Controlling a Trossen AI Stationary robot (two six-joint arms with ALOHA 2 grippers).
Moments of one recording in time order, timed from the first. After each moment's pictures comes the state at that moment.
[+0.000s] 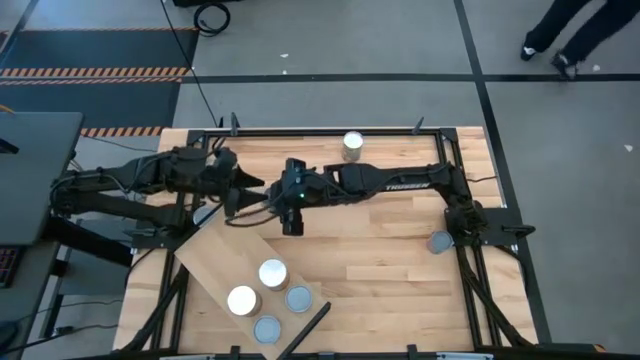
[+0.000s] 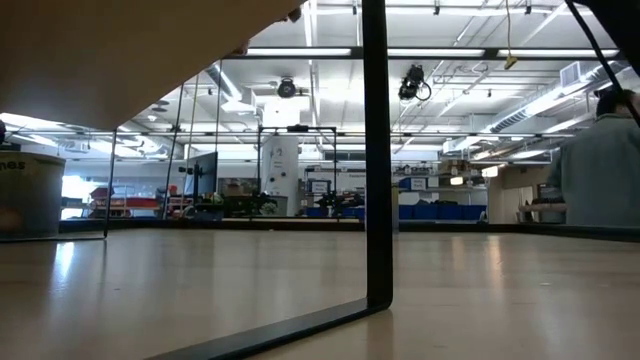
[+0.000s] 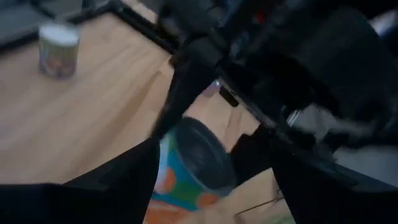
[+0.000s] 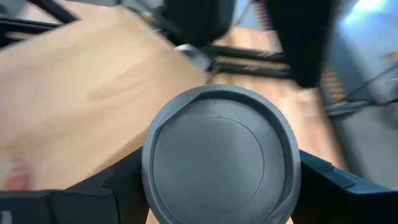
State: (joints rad) left arm 0.03 0.87 1.02 -0.51 -0.02 -0.58; right arm 0.08 2.10 2.19 -0.75 0.19 -0.08
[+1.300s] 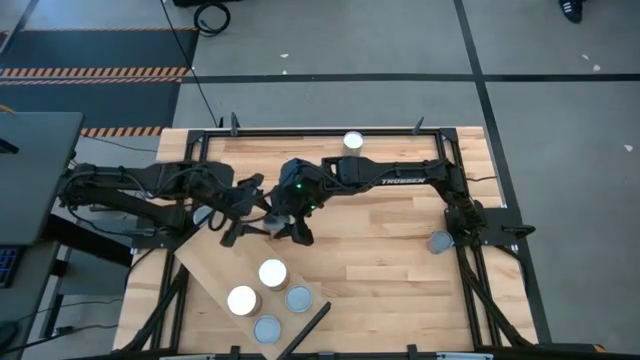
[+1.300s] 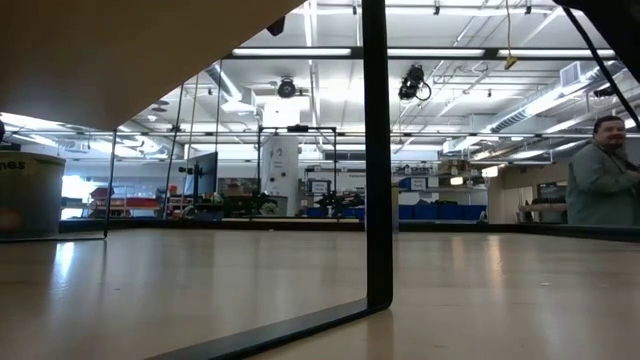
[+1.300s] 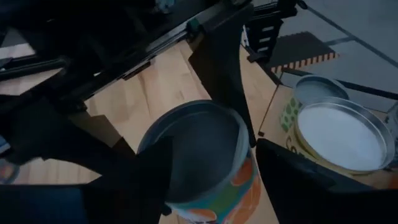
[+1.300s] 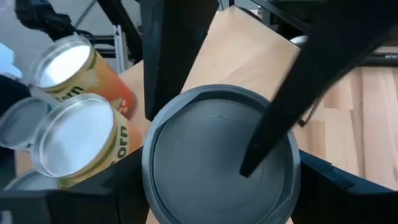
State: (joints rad) left arm -0.08 1.02 1.03 -0.53 0.22 0.17; right arm 0.01 2.11 2.19 -0.76 -0.30 0.02
